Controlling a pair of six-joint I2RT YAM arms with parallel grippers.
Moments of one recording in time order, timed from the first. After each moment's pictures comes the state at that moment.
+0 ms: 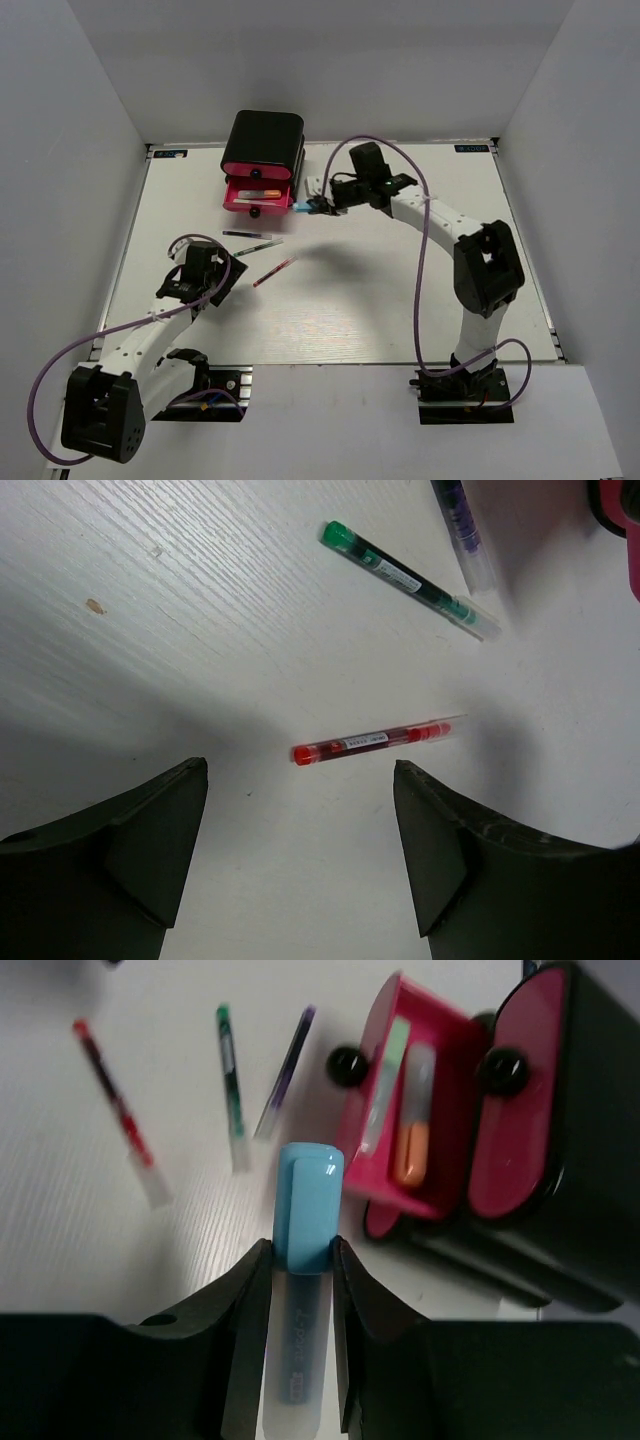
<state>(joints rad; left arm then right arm) -0.23 0.96 0.46 -0.35 -0.13 -1.07 0.56 1.85 1.48 -0.34 -0.85 -1.12</state>
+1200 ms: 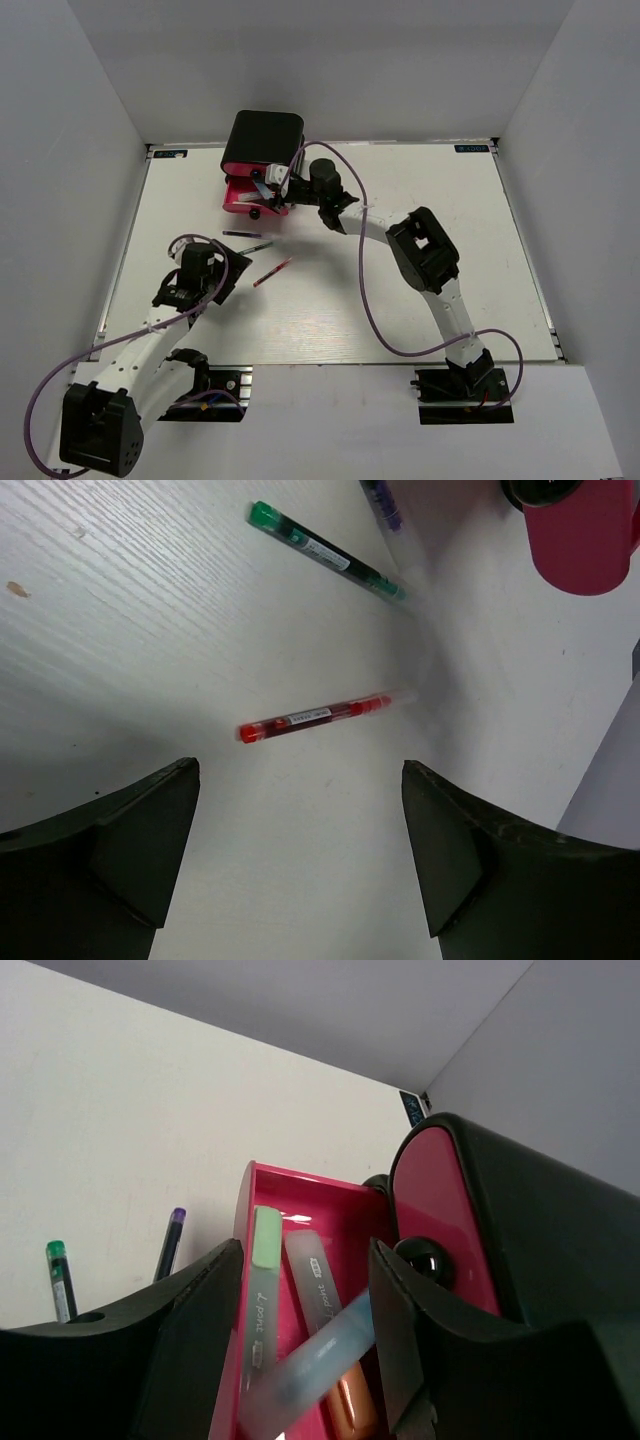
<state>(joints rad) -0.23 0.86 0.44 -0.32 -0.06 -1.10 0.72 2.31 1.70 0.61 -0.73 -0.49</state>
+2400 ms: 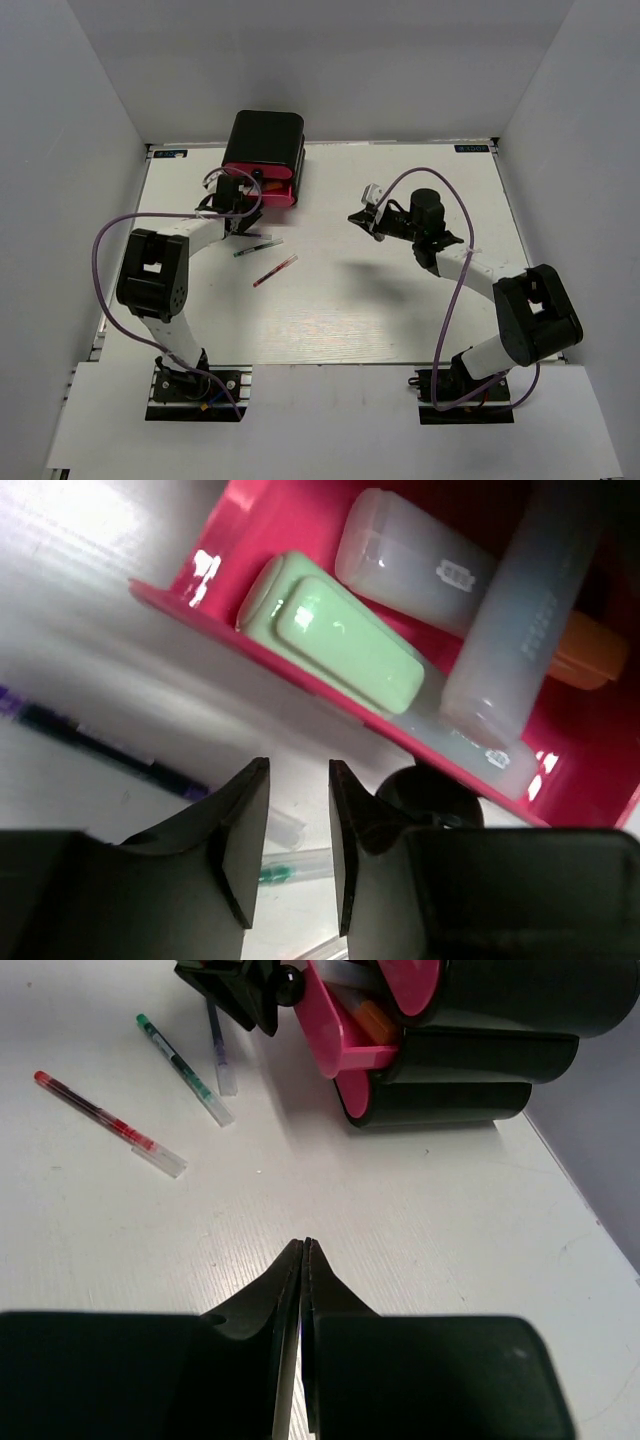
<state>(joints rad) -0.22 1.77 1.05 -0.07 -0.10 -0.85 0.43 1.48 0.75 0.50 -0.72 -0.46</state>
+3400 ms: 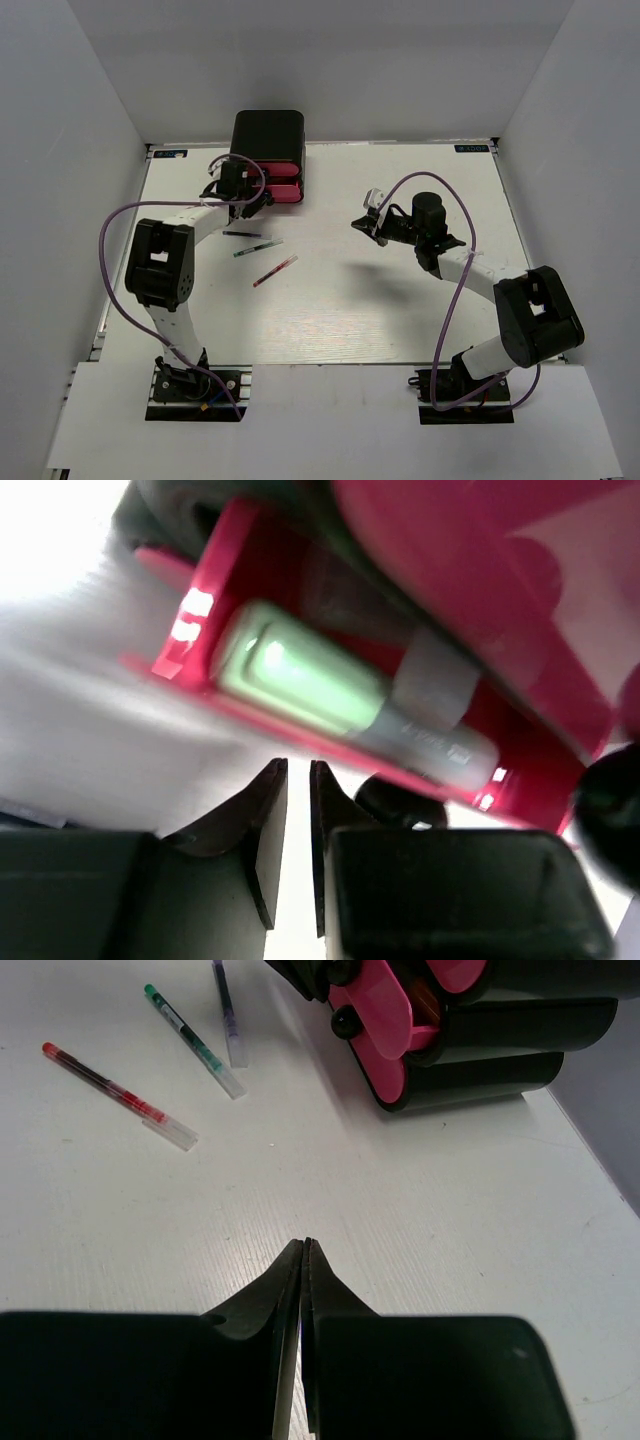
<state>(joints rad) -0.22 1.88 1.23 -0.11 -0.06 -0.86 0.41 1.47 0.72 0.47 -0.73 -0.48</state>
